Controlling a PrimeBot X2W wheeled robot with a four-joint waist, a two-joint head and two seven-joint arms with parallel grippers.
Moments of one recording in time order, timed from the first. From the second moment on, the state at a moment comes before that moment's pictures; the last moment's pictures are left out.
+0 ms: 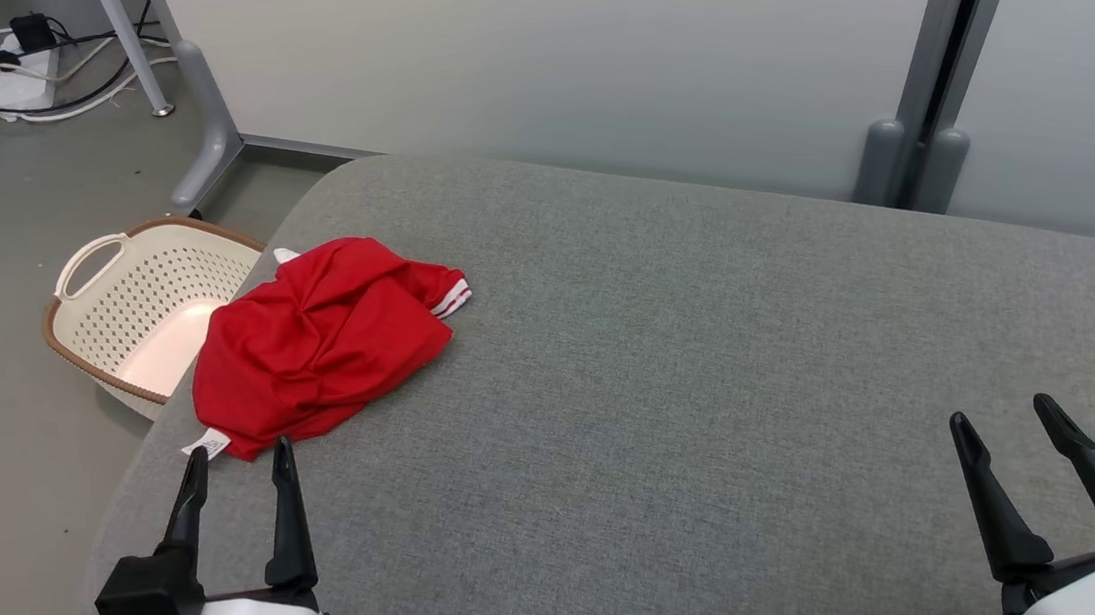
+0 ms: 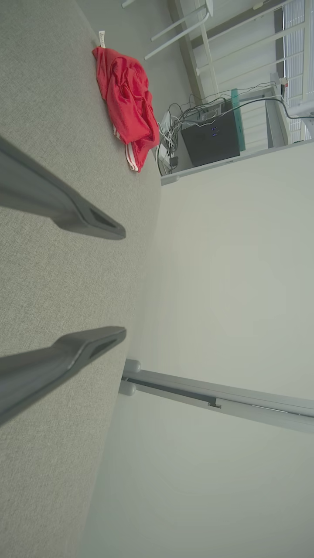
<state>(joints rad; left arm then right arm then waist) -0.05 0.19 -0.19 0.18 -0.34 0.13 -0.26 0.17 -0.12 0.02 -0.19 0.18 0.13 0.08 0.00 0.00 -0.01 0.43</state>
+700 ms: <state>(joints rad) -0.61 0.20 -0.09 0.84 -0.42 0.02 -0.24 -0.02 -0.27 0.03 -0.31 0.23 0.13 0.14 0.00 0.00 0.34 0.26</state>
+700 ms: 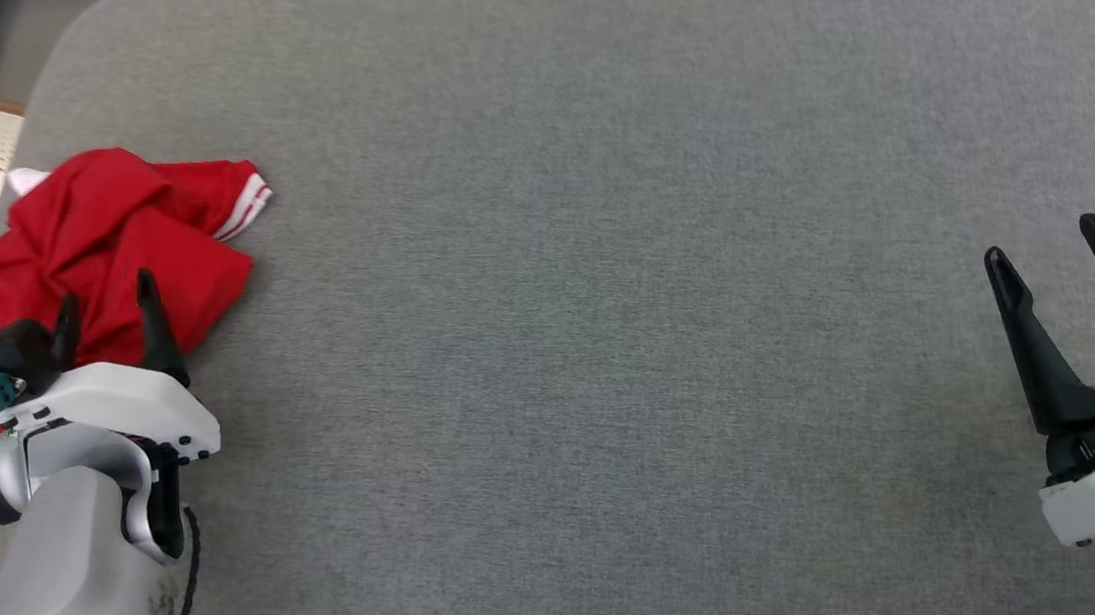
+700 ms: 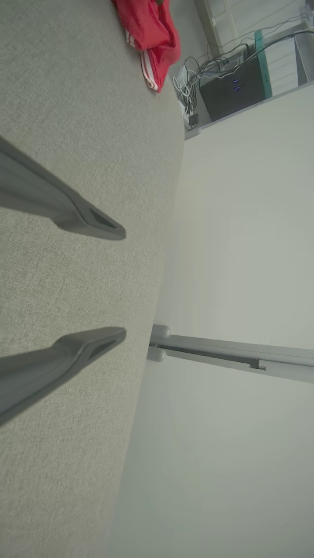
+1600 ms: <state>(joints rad) -0.51 0.28 0.04 0.71 -0.37 0.02 -0.26 -0.05 -0.21 0.07 -0.12 0.26 0.13 0.00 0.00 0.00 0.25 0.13</state>
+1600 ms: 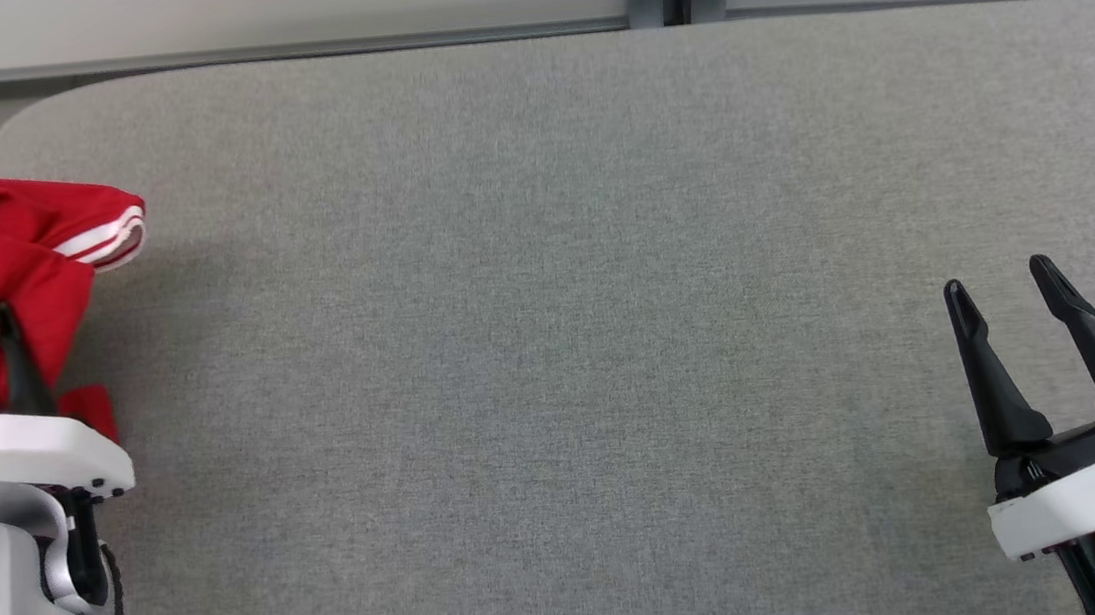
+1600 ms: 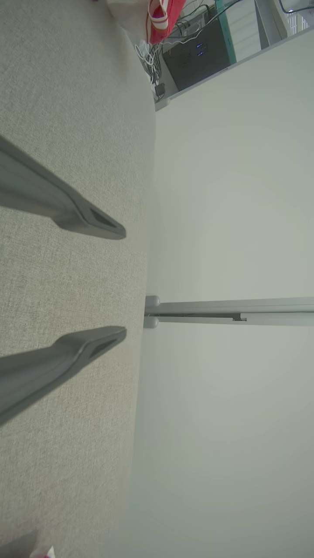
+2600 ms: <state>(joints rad) -0.17 0.10 -0.30 0.11 -0.26 0.02 -0.06 0.05 -0.17 0.13 -0.11 0.28 0.13 0.03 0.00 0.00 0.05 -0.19</state>
